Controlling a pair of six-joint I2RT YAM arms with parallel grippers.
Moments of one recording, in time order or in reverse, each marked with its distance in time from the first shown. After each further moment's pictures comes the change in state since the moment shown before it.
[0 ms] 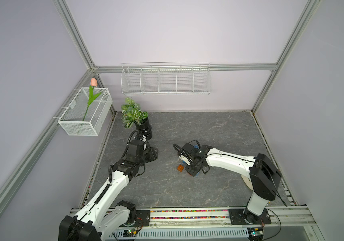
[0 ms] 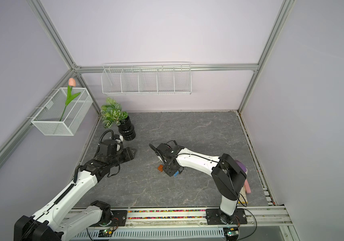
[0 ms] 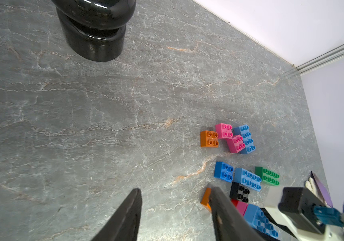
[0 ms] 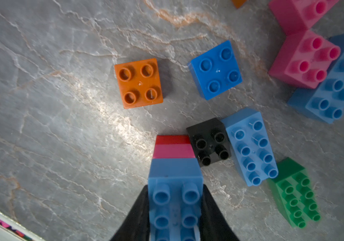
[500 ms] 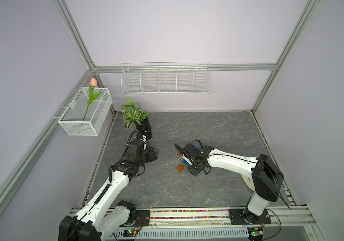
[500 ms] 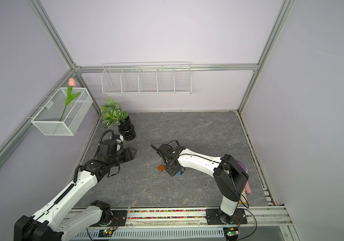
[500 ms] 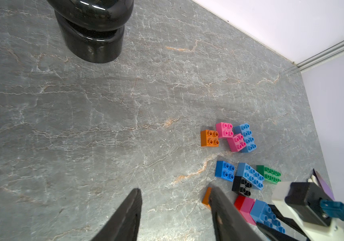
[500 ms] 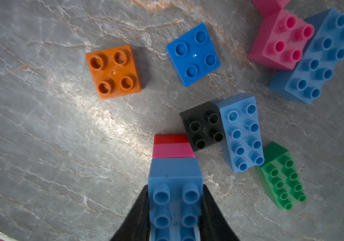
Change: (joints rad) left arm 0.000 0.000 0.000 0.000 0.004 0.020; right arm -0.002 -0.032 -0.030 -0.015 0.049 0.033
